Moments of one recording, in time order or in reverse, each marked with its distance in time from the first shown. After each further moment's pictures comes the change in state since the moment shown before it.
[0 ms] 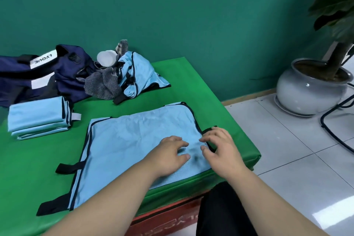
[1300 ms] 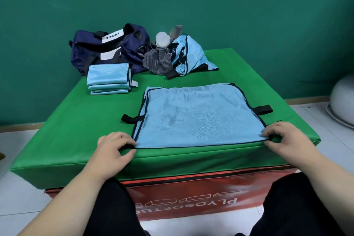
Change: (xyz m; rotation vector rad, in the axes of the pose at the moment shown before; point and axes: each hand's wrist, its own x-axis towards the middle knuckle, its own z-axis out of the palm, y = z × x) left_hand -0.230 -0.214 -0.014 0.084 0.654 -0.094; right_hand -0.038 0.028 -0.007 -0.188 -0.139 -0.076
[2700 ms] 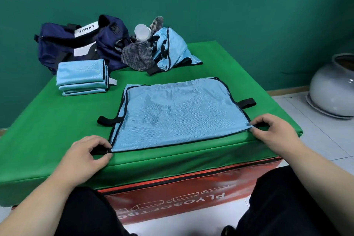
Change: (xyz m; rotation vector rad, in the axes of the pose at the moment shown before) left_hand 0.013 -0.002 -0.006 -0.048 -0.073 -0.072; right_hand 0.008 -0.003 -0.001 0.108 0.083 0.229
